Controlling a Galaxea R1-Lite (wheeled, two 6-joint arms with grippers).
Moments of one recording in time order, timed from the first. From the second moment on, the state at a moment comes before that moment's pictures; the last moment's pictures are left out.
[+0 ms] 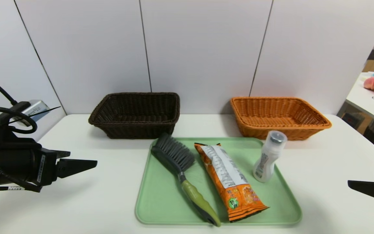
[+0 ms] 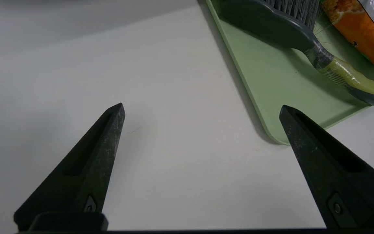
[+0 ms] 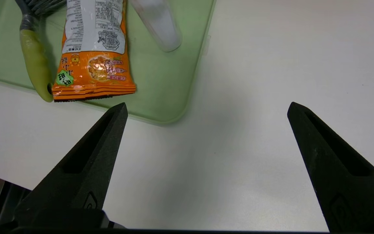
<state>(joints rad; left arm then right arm) -0.03 1.27 -0.80 0.17 -0.42 0.09 -0.01 1.02 -0.81 0.47 0.30 -0.06</state>
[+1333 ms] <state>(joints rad) -0.13 1.31 -0.64 -0.17 -0.79 0.11 0.01 1.07 -0.63 0.16 0.44 -0.08</state>
